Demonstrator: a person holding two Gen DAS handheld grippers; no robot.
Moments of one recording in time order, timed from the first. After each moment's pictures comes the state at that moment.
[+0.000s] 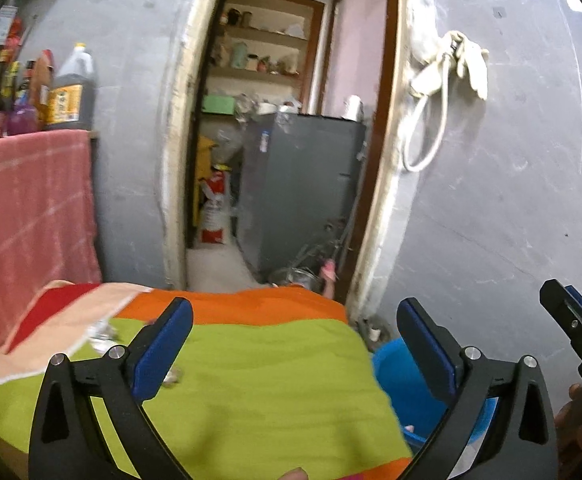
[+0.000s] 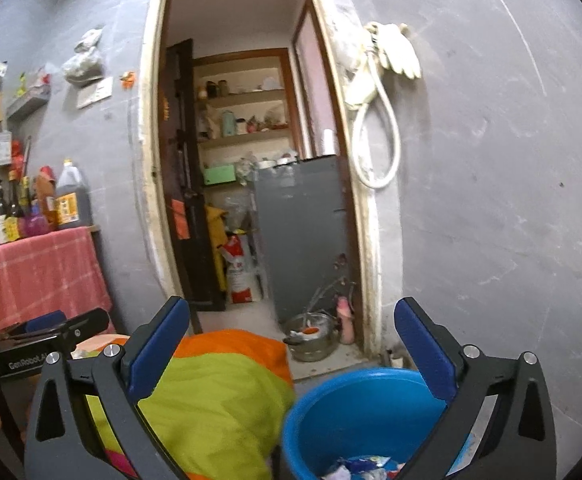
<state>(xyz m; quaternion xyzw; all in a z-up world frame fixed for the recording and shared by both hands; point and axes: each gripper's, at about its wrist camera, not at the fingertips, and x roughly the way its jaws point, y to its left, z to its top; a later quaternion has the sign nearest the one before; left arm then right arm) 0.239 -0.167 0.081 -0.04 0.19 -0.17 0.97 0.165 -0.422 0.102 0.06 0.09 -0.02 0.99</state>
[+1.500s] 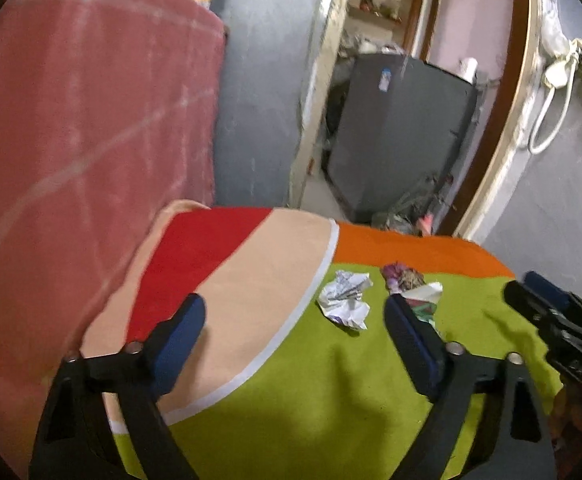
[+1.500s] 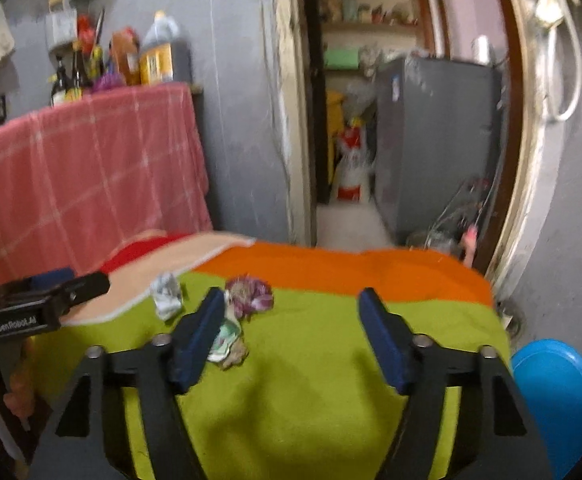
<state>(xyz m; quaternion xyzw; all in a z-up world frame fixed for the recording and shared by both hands) 0.315 0.030 0.000 -0.08 0.33 -0.07 0.94 0.311 -0.226 0.024 -0.01 0.30 0.17 0.94</state>
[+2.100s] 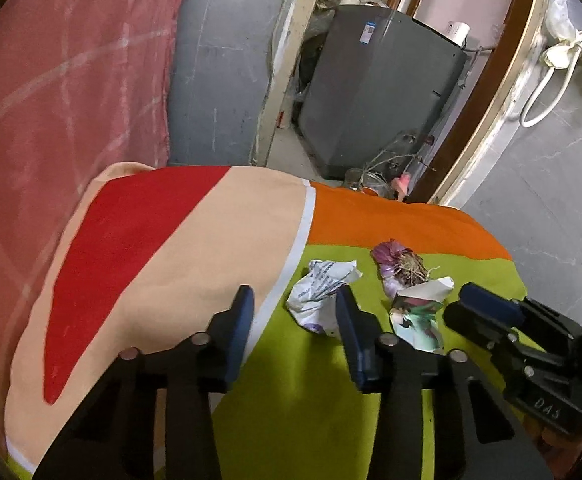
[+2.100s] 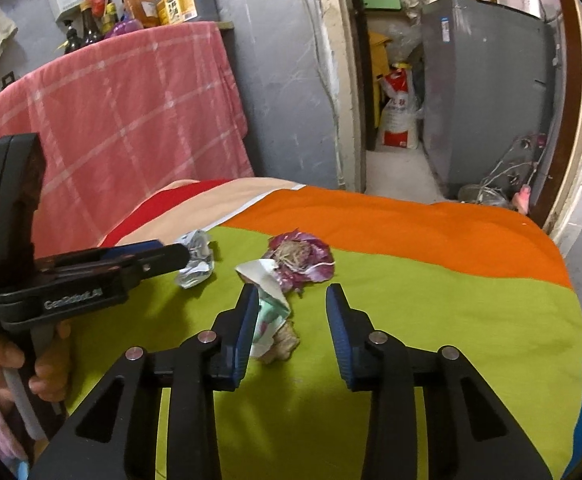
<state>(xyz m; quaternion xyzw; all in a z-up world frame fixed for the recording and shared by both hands) 0.369 0.019 -0.021 -0.10 0.41 -0.13 0.90 0.346 -0.195 -0.007 -0.01 0.39 0.24 0.89</state>
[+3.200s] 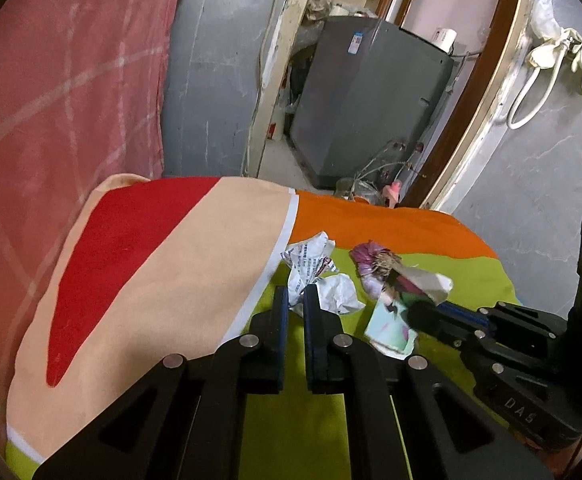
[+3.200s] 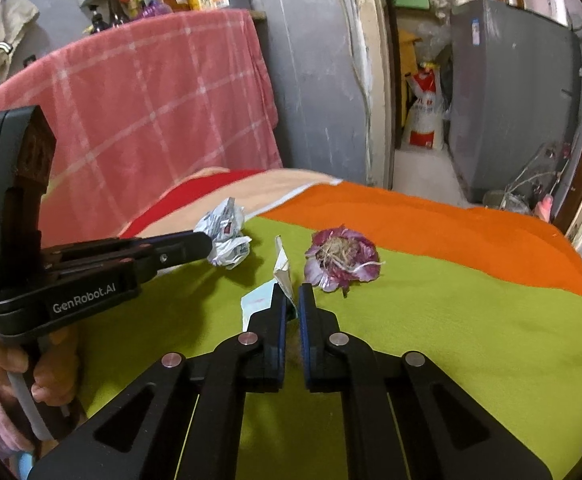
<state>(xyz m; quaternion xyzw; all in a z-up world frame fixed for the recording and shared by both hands) 0.352 0.012 -0.009 -0.09 0.38 -0.13 0.91 0.338 -0.177 -0.006 -0.02 0.38 0.28 0.88</state>
